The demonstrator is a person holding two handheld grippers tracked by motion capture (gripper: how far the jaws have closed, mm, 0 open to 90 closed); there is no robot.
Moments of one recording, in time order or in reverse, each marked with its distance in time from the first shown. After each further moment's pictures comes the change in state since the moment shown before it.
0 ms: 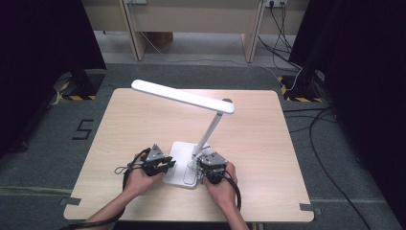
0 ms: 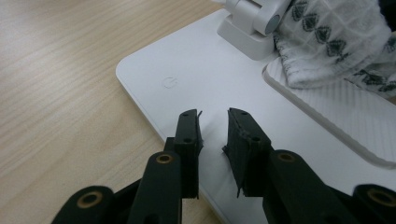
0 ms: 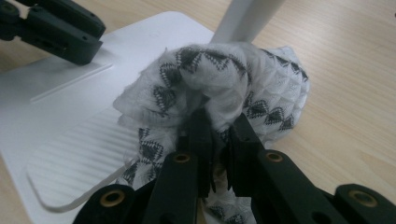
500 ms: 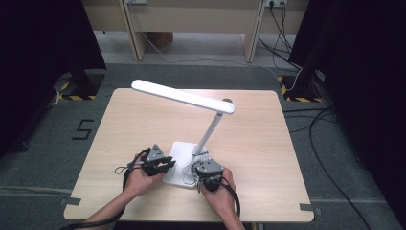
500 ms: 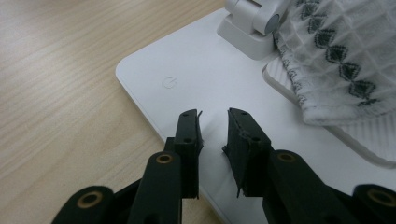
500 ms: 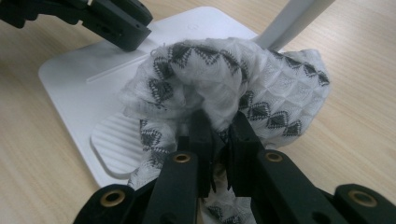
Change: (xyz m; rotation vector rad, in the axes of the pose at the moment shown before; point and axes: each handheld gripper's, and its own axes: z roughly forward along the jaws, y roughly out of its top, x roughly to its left) left arm 0.000 0.001 0.000 0.002 0.002 0.005; right arm 0.019 -0.005 -0.011 0.004 0.043 -0.050
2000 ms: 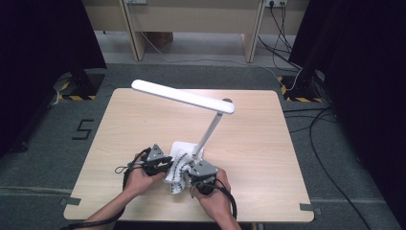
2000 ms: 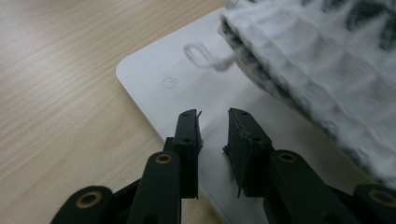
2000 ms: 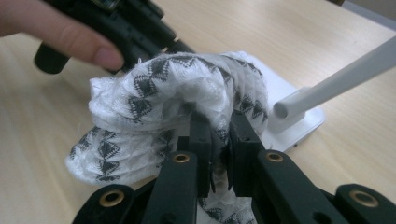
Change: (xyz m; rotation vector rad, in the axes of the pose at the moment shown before) left arm 0.000 0.001 0.000 0.006 0.005 0.006; right arm 0.023 0.030 -0.026 -0.065 0.068 -0.059
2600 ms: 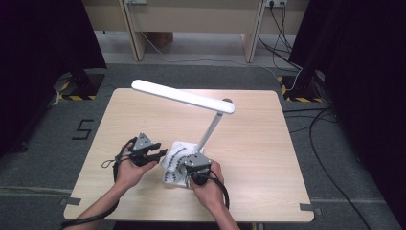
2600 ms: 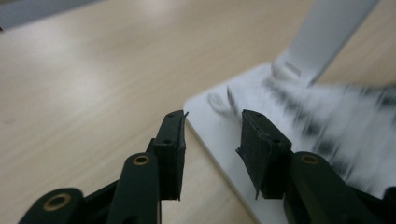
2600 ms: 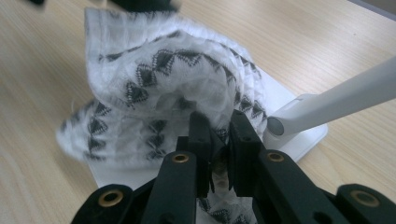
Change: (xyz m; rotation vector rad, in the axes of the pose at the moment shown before) left arm 0.025 0.033 -0.041 -0.117 0.092 -0.078; right arm -0.010 0.003 0.038 0.026 -0.033 0.008
